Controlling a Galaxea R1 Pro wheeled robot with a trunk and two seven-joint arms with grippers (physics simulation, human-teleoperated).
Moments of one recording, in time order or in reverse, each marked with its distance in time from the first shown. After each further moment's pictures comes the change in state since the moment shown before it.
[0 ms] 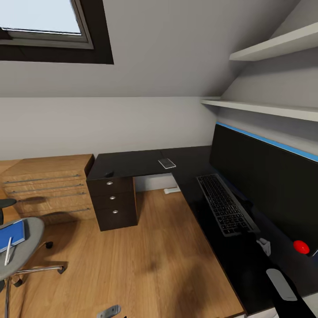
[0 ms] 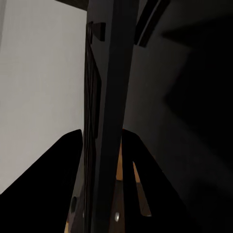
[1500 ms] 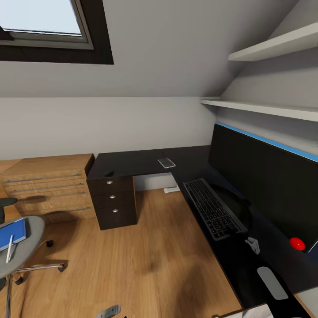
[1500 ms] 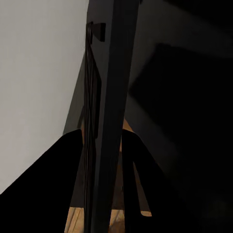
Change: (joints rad) left arm 0.000 0.000 -0.001 0.000 0.000 0.000 0.000; right arm 0.000 -0.001 0.136 0.002 0.005 0.005 -0.045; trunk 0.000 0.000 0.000
